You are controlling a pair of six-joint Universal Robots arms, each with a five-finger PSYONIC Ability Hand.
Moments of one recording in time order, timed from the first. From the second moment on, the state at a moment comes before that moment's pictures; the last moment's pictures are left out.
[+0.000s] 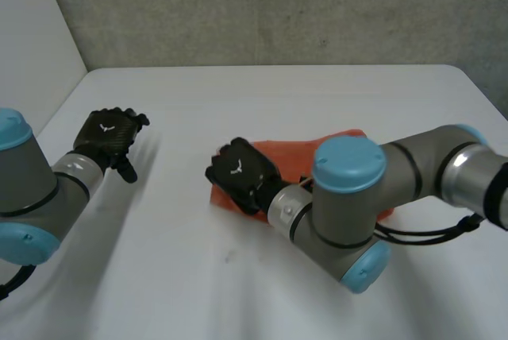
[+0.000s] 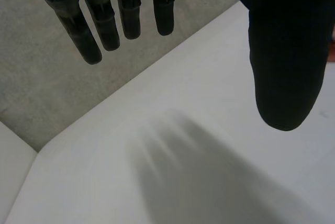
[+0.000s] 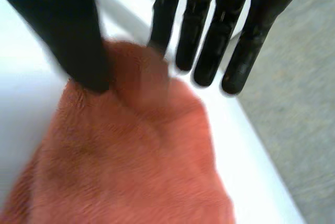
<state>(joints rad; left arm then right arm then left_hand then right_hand) 4.54 -2.04 -1.63 3.47 -1.38 3.51 2.30 -0.80 1.22 -0.21 1.26 2.46 0.31 0.30 0.30 0.30 0.12 0.64 0.79 0.81 0.83 0.66</state>
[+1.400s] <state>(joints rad) 4.27 -1.91 -1.57 3.33 -1.52 3.36 2.41 -0.88 1.30 -0.08 1.36 2.44 0.30 0.29 0.29 0.28 0.10 0.96 1.16 1.18 1.19 0.99</state>
